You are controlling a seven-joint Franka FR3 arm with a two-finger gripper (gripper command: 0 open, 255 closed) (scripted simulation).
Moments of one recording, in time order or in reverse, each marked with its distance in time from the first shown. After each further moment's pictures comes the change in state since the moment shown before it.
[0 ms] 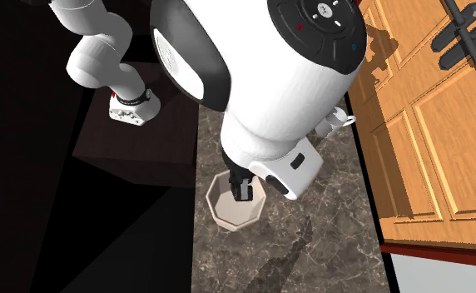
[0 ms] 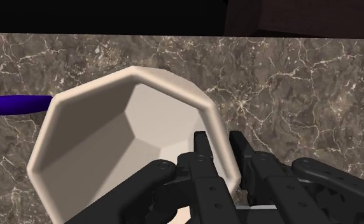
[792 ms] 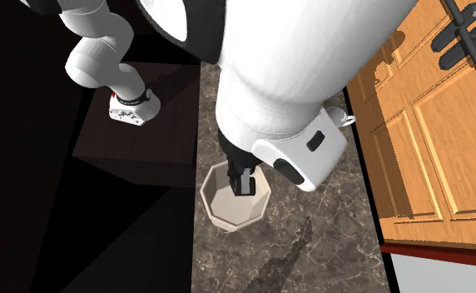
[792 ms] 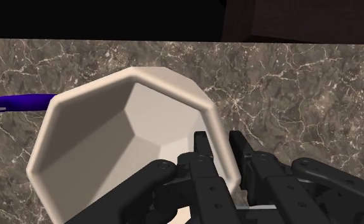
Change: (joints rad) arm -0.043 0.086 -0.009 0.278 0.039 -0.197 -0.043
